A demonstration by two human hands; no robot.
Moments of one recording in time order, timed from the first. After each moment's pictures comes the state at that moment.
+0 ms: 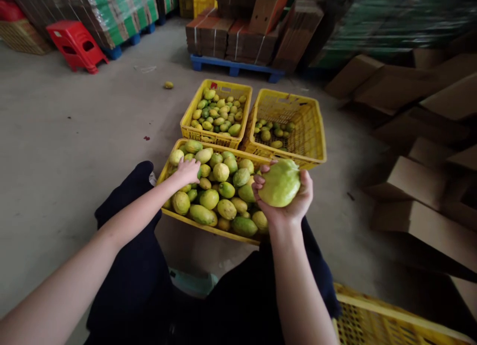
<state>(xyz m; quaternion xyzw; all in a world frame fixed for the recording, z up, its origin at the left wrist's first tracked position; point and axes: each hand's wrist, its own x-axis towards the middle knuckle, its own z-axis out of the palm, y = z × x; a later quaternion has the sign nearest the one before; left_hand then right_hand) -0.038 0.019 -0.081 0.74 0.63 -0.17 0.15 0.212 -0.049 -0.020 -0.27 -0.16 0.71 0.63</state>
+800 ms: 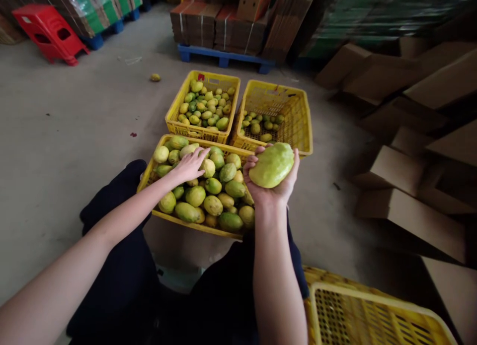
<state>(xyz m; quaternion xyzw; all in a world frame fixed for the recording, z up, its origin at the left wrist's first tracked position) -0.003 0.027 -0.101 0.83 0.54 0.00 0.15 0.224 -0.017 -0.019 -0.24 -0.06 0.71 0.66</state>
